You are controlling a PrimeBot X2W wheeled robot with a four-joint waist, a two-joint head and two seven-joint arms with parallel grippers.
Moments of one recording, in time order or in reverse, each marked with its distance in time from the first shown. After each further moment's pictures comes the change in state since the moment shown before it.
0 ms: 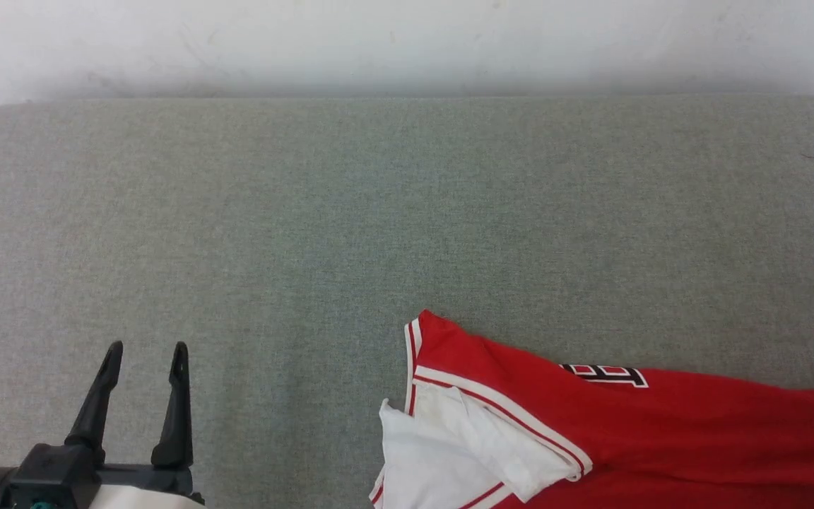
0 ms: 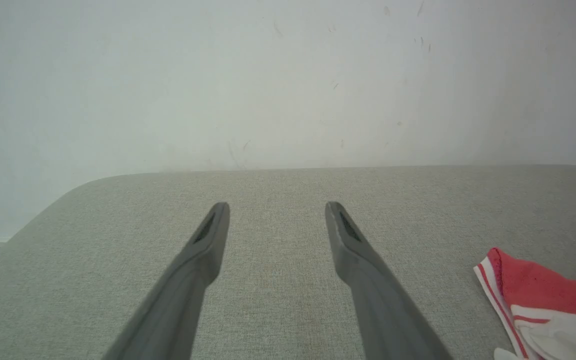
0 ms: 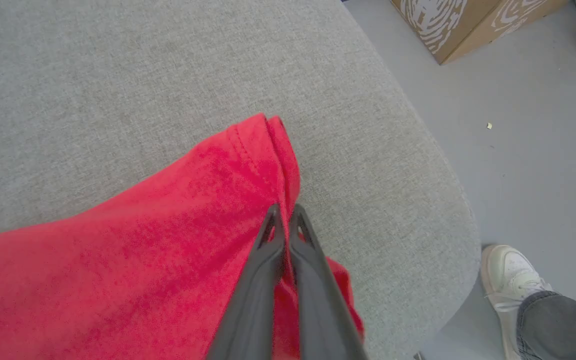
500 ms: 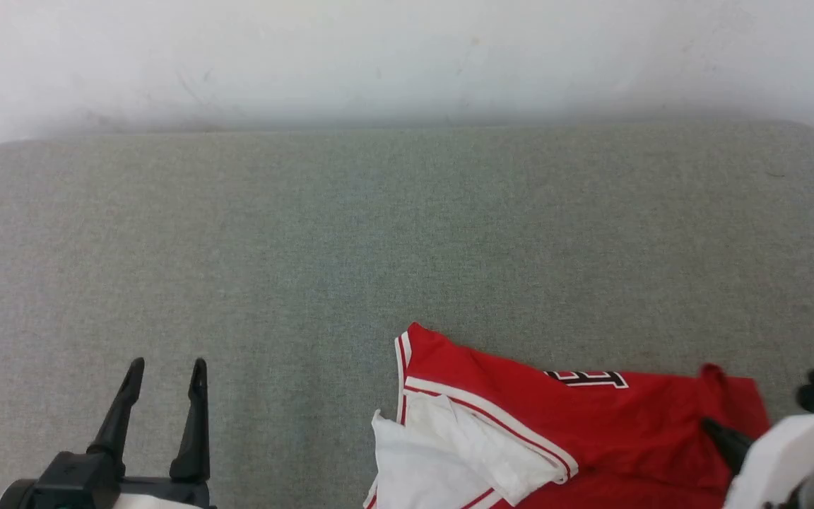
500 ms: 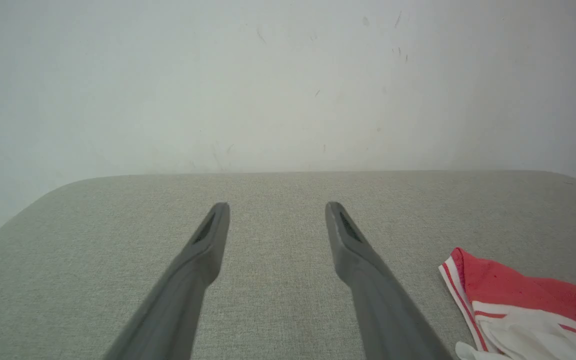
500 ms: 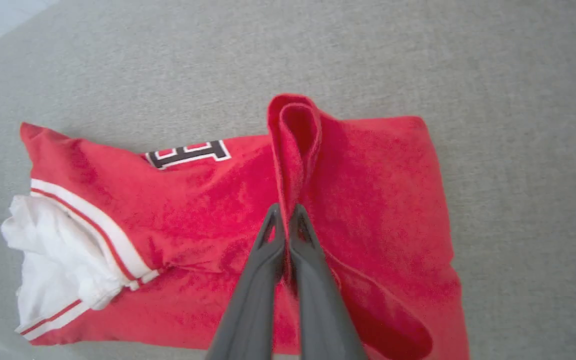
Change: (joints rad) left arm 0.009 -0.021 -0.027 0.037 -0.007 -0.009 0.000; right arm 0.141 0.000 0.426 -0.194 0.353 -0.001 0.165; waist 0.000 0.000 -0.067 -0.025
